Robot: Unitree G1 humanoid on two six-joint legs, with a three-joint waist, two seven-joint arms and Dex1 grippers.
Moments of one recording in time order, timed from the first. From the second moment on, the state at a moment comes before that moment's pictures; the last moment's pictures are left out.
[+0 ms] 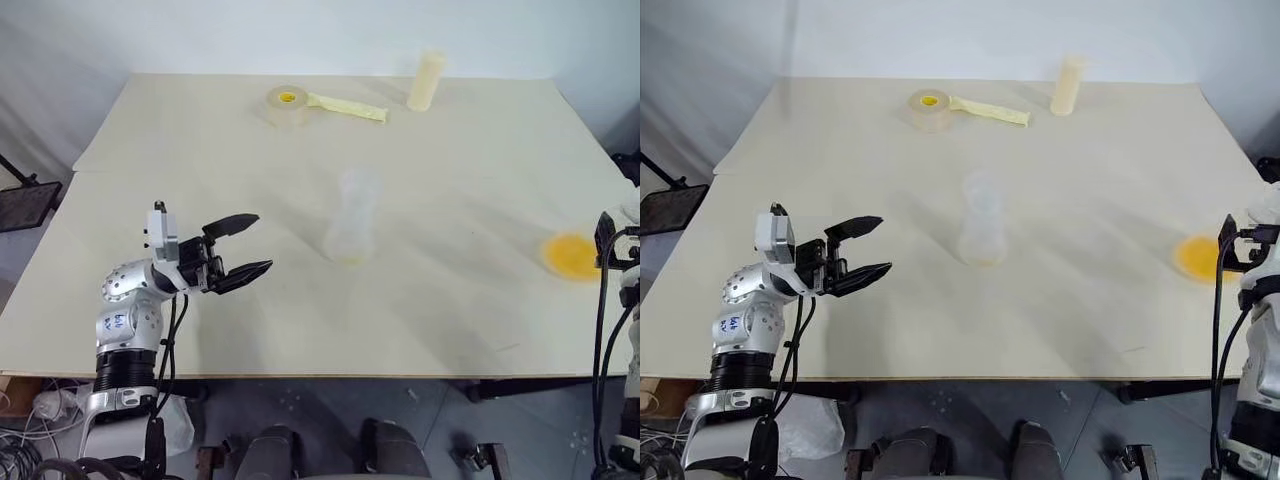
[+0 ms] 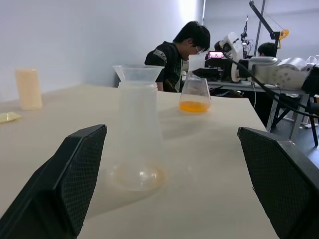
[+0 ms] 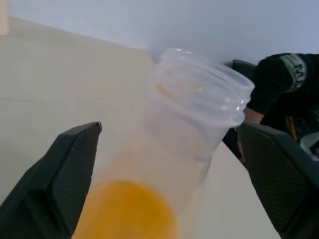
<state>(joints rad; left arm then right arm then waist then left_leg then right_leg) -0.49 0.43 0.25 0.28 -0.56 0.03 -1.32 -0.29 -0.64 -0.58 0.18 0.19 0.13 0.17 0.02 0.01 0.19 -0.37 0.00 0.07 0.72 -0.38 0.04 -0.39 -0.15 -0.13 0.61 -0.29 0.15</state>
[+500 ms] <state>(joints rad) -0.47 0.44 0.25 0.27 -0.58 0.03 -1.30 -0.37 -0.64 -0.55 0.31 0.16 0.04 0.11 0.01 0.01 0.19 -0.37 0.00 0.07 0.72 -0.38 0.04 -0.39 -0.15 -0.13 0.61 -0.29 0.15</state>
